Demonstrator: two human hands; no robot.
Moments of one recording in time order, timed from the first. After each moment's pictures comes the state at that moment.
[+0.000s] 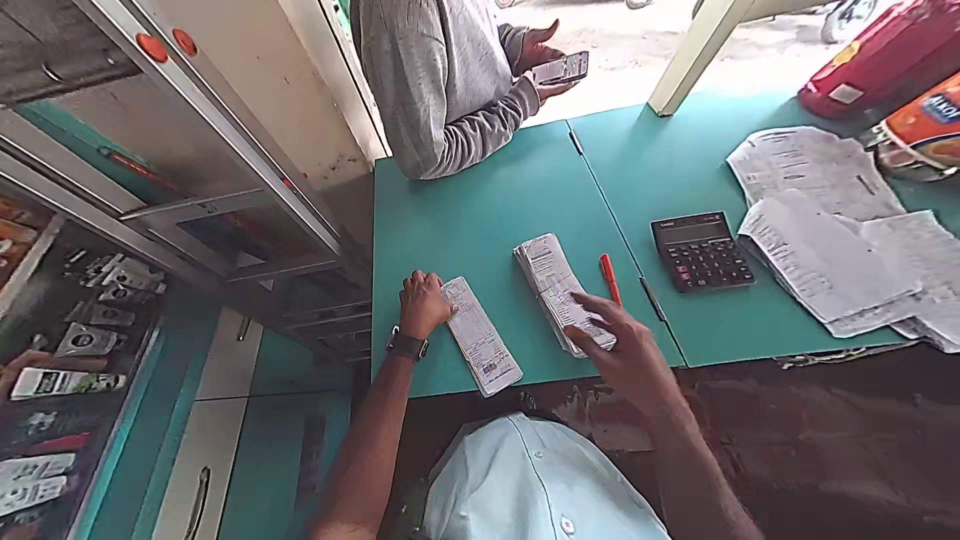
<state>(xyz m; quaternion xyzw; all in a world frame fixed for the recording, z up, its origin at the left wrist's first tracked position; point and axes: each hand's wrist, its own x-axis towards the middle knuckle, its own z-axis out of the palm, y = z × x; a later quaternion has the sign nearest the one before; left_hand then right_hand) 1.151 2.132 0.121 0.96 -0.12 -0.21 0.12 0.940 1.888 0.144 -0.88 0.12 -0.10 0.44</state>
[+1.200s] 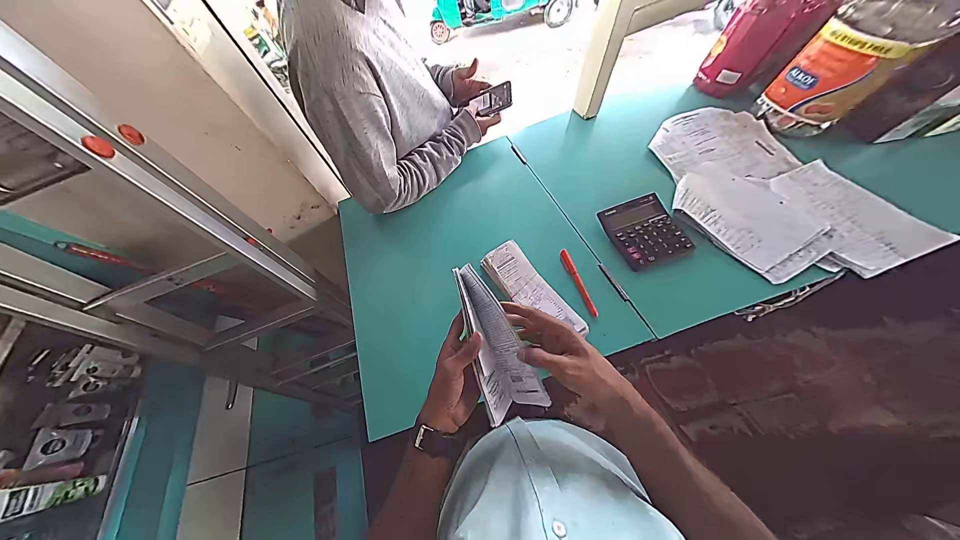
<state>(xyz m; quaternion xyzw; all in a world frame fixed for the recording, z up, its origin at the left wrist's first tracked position) 1.030 2.106 0.148 0.41 -0.05 -0.38 0.83 0.949 1.920 0.145 -0.63 -0.05 -0.05 0.77</state>
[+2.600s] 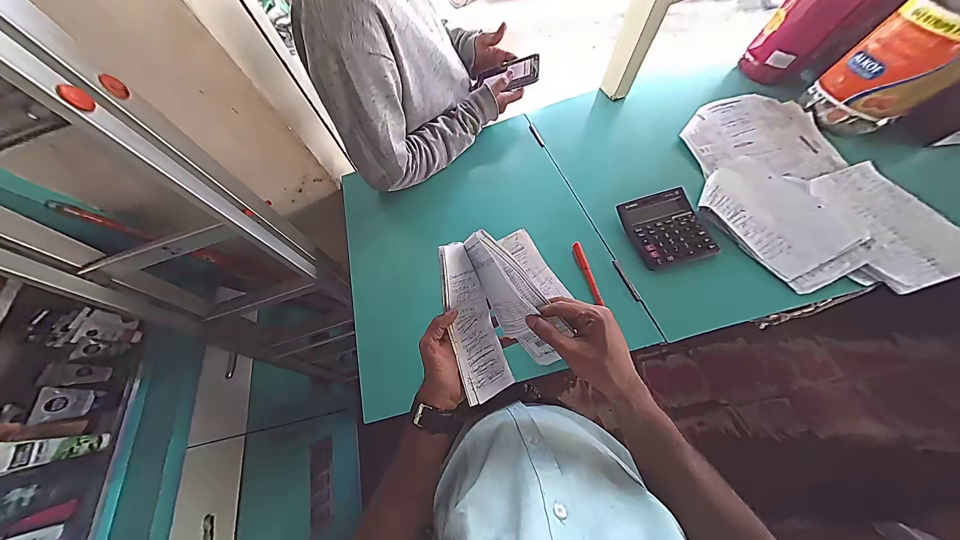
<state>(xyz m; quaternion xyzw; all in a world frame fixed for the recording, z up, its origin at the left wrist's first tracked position) 1.038 2.098 0.159 0.34 0.04 -0.30 0.89 0.952 1.911 0.153 -0.81 0.08 -0.22 0.54</state>
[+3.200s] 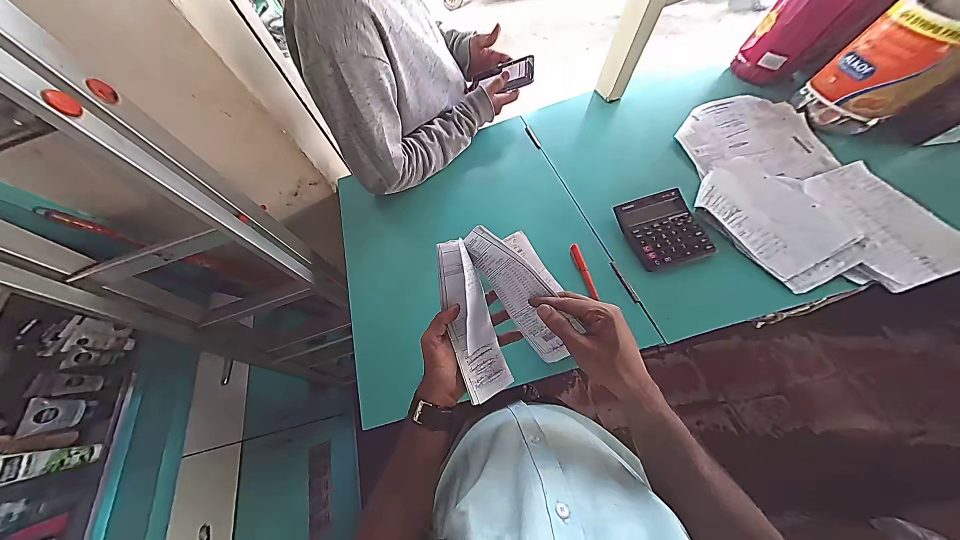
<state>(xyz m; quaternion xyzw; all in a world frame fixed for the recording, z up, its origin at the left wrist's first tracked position) 1.050 2.090 0.157 0.31 0.06 -0.35 0.88 0.953 1.900 0.163 -0.82 0.08 -0.21 0.53</state>
